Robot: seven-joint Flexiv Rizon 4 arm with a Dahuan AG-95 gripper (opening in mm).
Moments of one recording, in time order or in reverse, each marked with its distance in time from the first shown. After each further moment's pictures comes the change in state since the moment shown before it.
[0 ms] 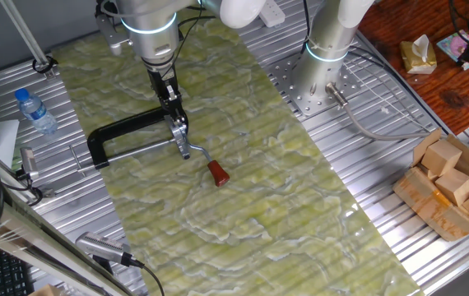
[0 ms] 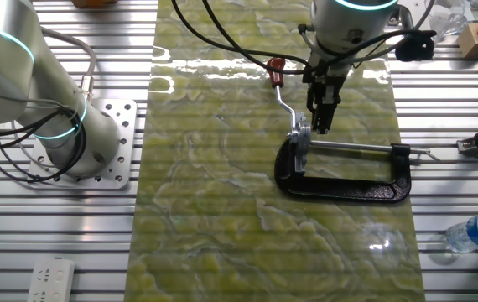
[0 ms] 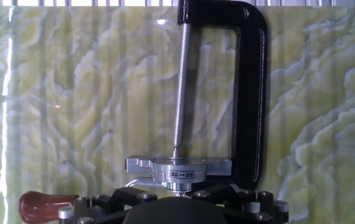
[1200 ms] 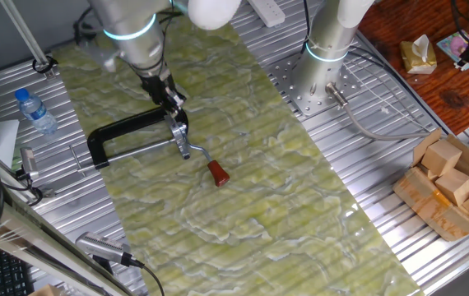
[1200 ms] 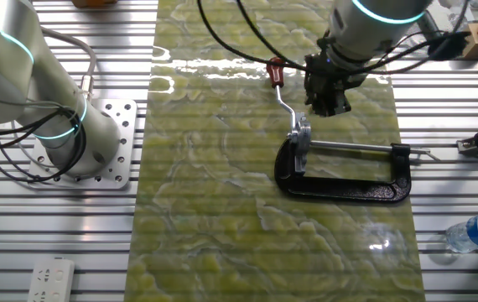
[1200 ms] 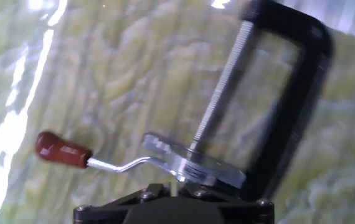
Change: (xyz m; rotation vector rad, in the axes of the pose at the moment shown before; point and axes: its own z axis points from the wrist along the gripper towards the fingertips) arm 0.000 0.016 0.004 -0.090 0.113 -0.443
